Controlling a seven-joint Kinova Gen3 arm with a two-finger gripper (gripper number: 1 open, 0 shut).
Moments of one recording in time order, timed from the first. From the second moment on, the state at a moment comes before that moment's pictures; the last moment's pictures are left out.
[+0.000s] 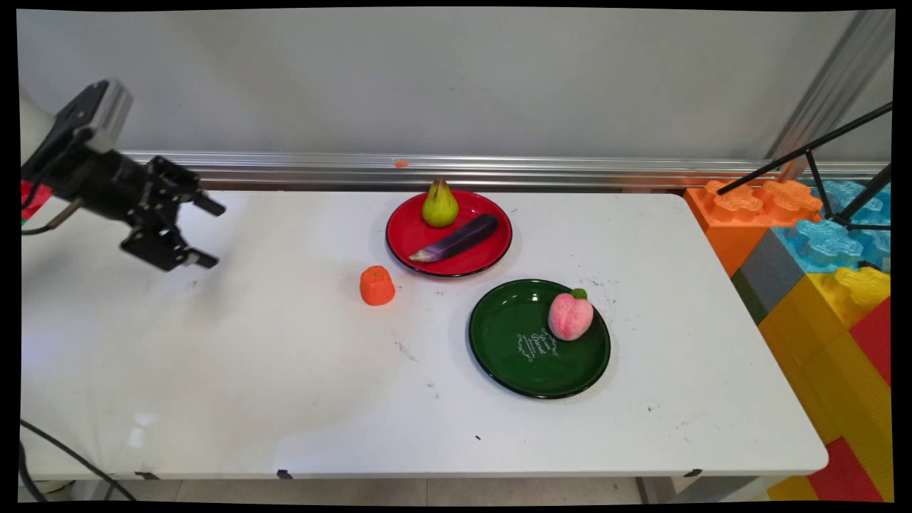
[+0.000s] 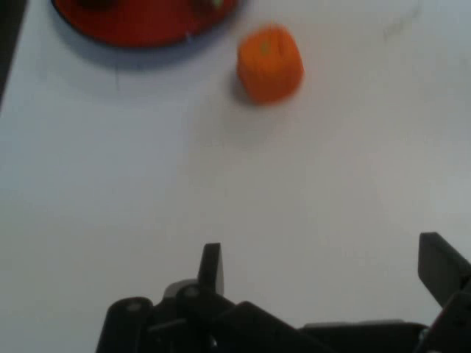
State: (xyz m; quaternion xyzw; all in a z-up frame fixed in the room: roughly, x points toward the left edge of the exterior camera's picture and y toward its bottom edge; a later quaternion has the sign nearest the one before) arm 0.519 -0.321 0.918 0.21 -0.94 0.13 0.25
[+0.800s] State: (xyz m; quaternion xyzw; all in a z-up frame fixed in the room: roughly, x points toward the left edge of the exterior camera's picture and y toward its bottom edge) arm 0.470 -0.362 0.919 0.31 -0.88 0.11 0.35
